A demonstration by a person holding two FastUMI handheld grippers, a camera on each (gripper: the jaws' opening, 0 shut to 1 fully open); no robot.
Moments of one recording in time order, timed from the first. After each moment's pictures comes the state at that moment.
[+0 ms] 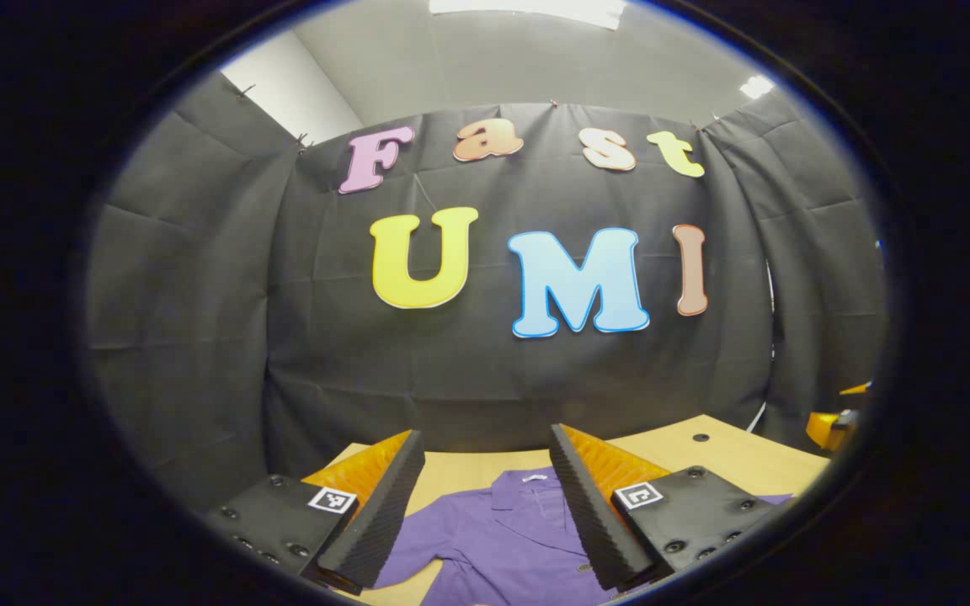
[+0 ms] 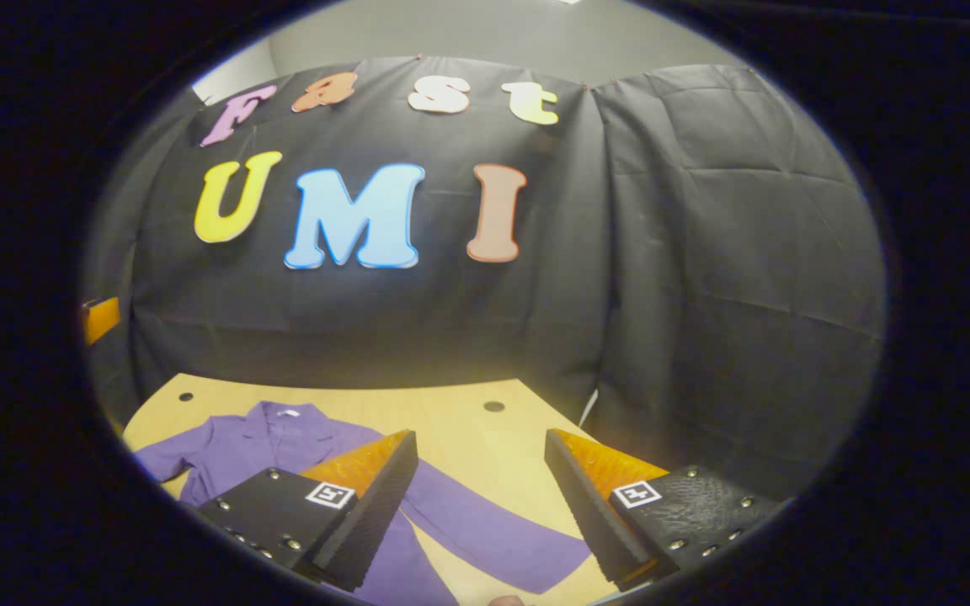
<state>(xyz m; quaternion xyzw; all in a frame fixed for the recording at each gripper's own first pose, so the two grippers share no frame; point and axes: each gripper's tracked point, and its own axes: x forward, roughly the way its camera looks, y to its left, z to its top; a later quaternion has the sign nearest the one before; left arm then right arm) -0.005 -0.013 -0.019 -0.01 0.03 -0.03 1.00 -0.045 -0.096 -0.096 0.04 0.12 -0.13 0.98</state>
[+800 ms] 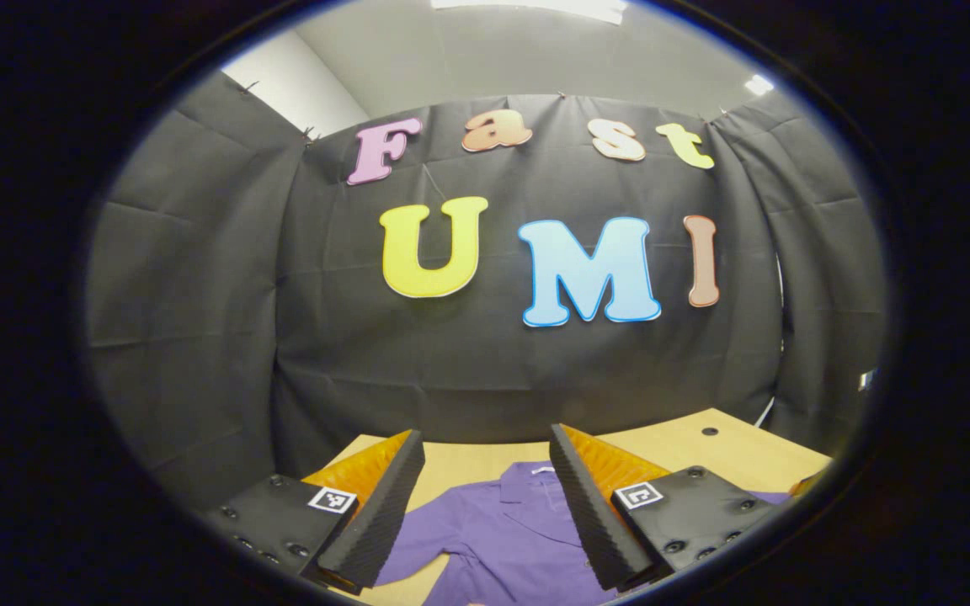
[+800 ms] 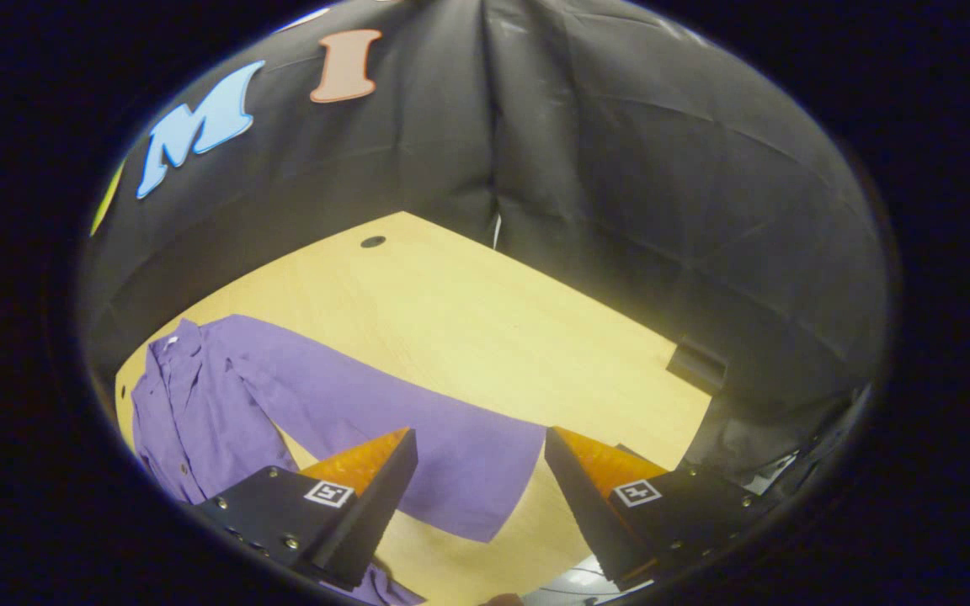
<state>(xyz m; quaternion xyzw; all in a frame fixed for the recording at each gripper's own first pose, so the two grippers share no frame) -0.001 -0.007 -0.028 -0.01 0.04 -0.01 1.00 -0.078 -0.165 -0.300 0.19 0.36 -0.25 0.88</state>
